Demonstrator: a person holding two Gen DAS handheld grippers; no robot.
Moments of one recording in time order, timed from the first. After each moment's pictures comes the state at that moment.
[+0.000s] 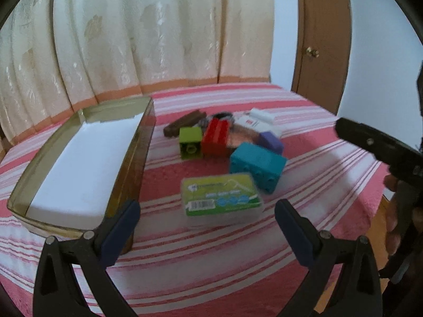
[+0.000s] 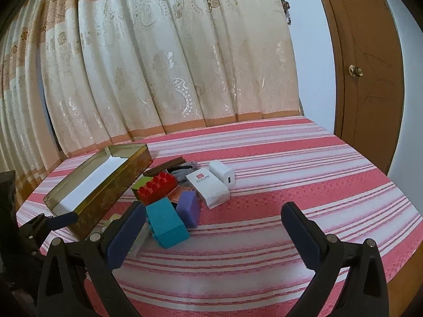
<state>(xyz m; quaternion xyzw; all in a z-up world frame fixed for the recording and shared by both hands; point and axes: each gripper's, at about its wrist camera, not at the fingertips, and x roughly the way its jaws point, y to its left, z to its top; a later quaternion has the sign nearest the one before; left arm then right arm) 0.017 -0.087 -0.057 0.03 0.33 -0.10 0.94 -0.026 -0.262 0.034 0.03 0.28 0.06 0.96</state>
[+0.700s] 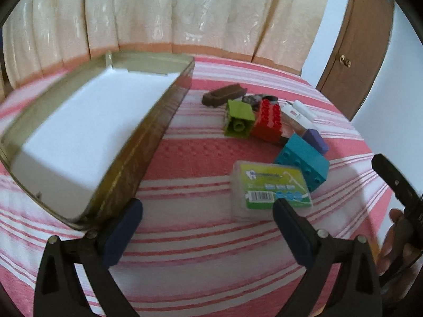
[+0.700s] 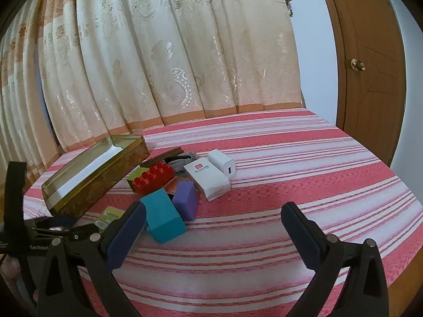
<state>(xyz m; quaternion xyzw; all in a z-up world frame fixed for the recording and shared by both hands) 0.032 -0.039 -0.065 -0.05 0.40 -0.07 0.91 -0.017 -0.260 0.020 0.03 0.29 0.06 0.95</state>
